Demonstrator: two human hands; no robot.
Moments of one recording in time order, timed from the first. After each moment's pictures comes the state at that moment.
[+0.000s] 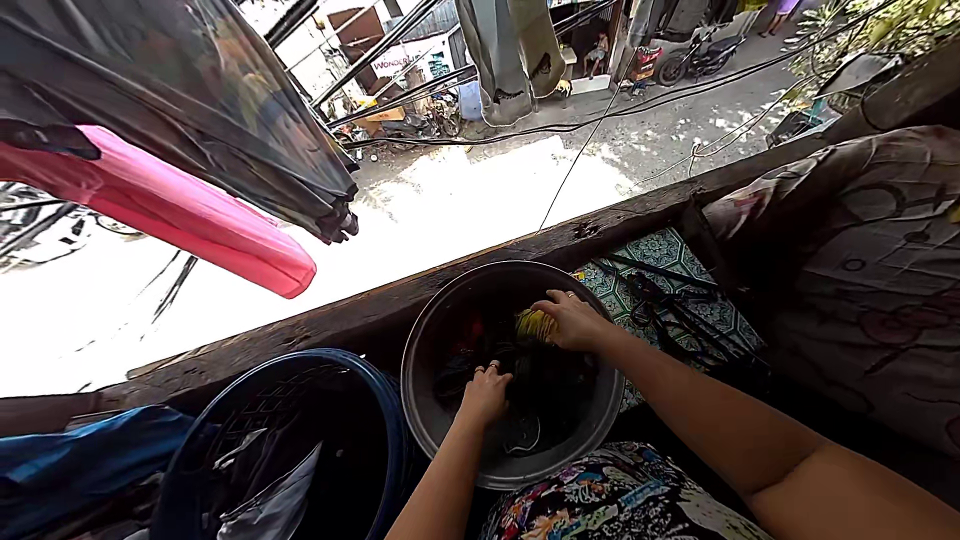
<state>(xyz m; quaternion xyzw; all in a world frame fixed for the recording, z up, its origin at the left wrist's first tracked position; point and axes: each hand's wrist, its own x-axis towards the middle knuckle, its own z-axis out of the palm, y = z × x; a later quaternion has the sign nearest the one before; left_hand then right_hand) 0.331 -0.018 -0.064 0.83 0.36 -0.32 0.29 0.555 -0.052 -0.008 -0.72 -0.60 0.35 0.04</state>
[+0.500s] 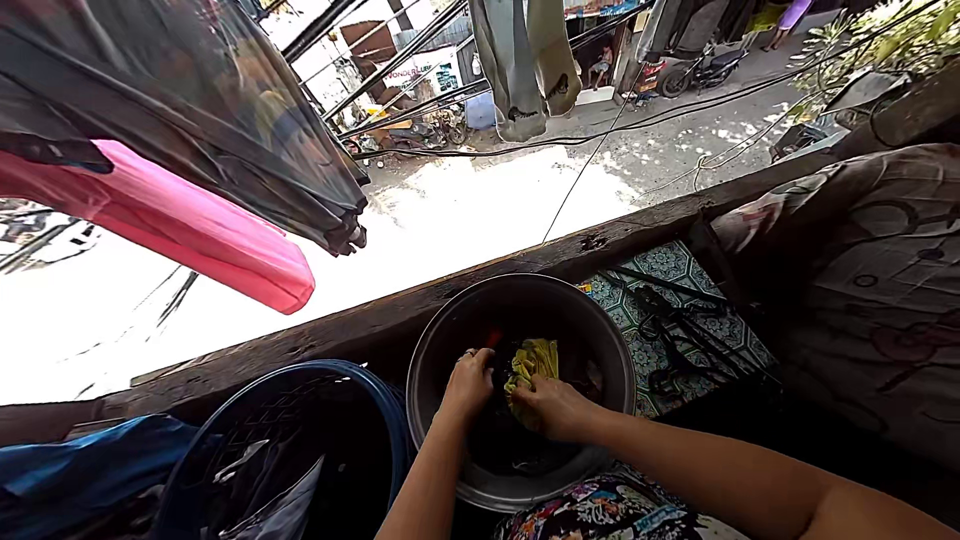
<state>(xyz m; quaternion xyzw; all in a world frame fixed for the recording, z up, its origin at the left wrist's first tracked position) 0.321 0.024 -0.034 0.82 0.46 -0.07 0.34 0.475 -0.104 -0.034 -0.60 -0.69 0.41 0.00</state>
